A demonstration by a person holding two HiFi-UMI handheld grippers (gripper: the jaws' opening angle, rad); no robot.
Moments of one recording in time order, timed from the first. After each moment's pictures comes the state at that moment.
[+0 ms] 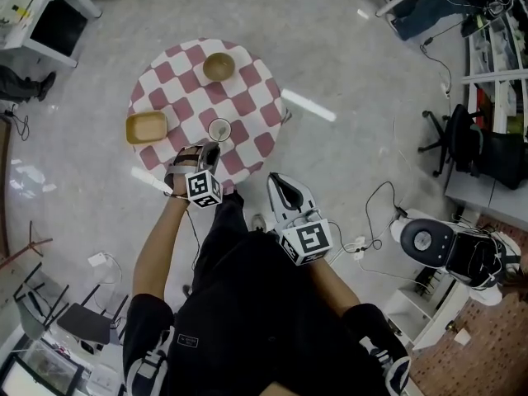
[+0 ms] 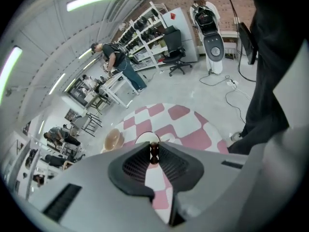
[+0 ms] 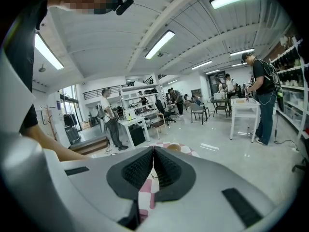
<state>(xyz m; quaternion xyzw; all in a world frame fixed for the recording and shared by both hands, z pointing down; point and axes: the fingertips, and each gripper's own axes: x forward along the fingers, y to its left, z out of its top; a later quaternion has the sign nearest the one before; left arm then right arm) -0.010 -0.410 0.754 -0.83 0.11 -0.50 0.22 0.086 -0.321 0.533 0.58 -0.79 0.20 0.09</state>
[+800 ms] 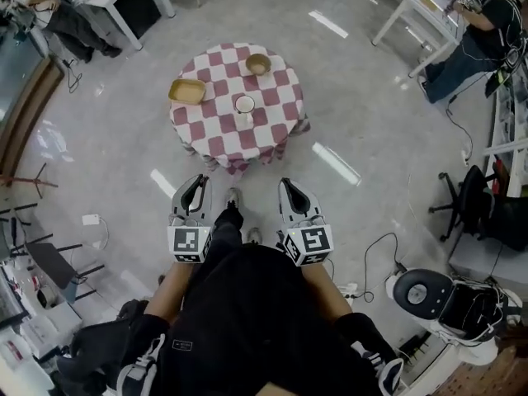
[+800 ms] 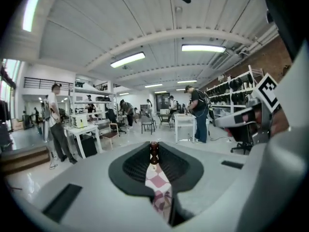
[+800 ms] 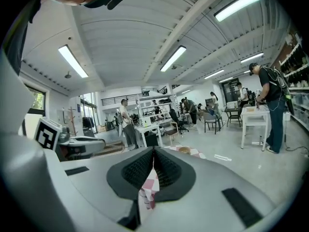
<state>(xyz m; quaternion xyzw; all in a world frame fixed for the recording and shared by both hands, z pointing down) -0.085 -0.157 0.505 -0.83 0.54 -0.13 -0.04 0.101 -0.144 0.499 0.52 -0.84 0.14 0.04</state>
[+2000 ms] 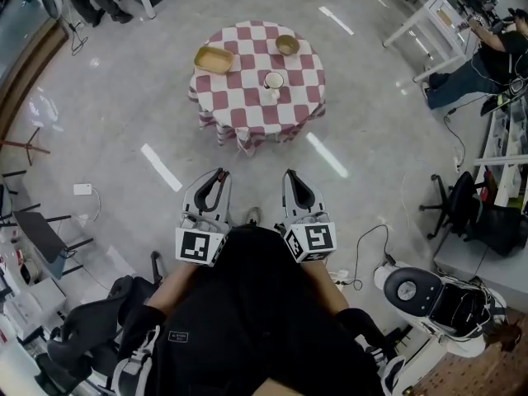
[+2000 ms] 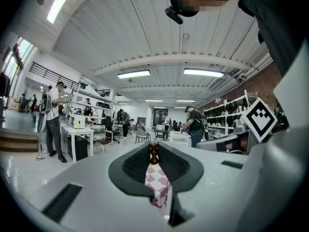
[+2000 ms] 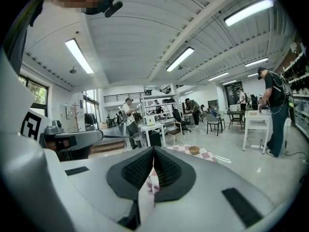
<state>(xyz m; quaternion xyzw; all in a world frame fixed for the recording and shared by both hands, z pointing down) -0.145 -0.079 0.461 -0.85 0.52 -0.02 -0.06 -0.002 -0.090 0.483 0.51 -0.85 0.12 0.06</state>
